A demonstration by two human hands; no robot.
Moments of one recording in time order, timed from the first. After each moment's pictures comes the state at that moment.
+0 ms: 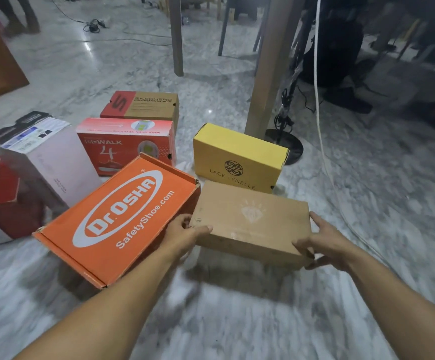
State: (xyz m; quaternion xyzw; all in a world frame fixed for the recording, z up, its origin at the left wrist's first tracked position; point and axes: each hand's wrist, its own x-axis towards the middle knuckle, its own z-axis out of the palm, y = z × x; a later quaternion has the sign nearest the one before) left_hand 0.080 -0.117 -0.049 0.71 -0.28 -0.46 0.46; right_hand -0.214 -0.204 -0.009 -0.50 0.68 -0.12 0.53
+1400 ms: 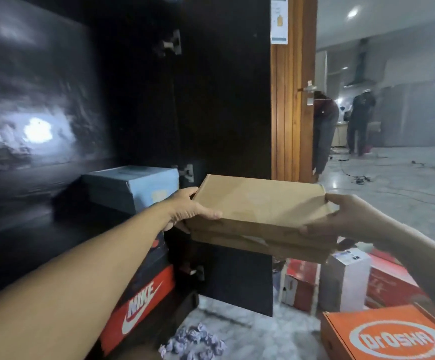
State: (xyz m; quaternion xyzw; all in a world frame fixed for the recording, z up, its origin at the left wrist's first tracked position) left_hand 0.275 0.383 0.371 0.85 -0.18 -0.08 0.50; right_hand 0.122 0.089 0.358 -0.88 0.12 -0.13 0.43
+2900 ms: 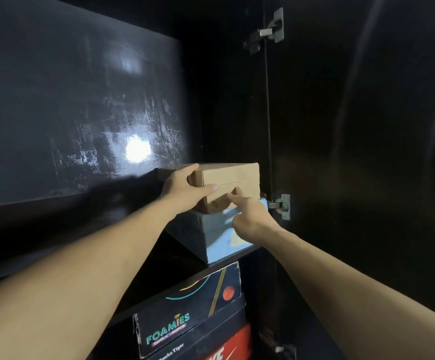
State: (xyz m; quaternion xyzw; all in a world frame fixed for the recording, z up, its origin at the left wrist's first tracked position) left_hand 0.456 0.510 0.428 0.86 -0.03 0.30 0.42; right_hand 0.450 0.346 0.381 -0.87 -0.21 -0.14 0.42
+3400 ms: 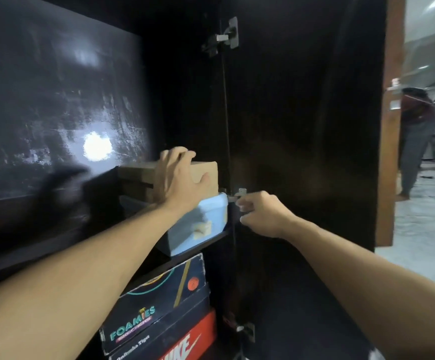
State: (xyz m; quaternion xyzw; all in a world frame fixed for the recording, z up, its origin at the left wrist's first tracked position) left_hand 0.434 0.435 0.424 0.84 -0.11 0.51 0.18; right_hand 0.411 0.249 0.385 -0.93 -0.11 -0.15 0.33
